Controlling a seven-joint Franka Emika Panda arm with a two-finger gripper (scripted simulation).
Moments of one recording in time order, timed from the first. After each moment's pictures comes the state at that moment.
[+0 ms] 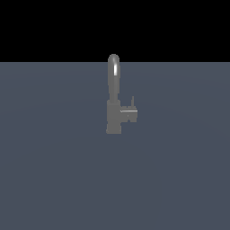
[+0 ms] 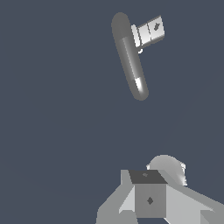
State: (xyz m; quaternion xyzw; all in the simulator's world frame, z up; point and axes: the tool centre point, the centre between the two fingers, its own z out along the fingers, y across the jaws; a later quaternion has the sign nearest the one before) arm -0.118 0.003 0.451 -0.96 0.14 0.16 0.15
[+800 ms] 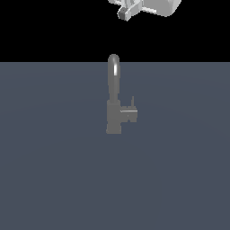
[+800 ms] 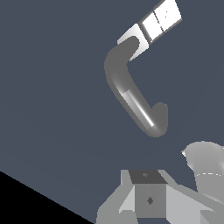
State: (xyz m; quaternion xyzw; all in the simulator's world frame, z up) arm -0.032 -0.023 0.396 -0.89 0.25 0.27 0.26
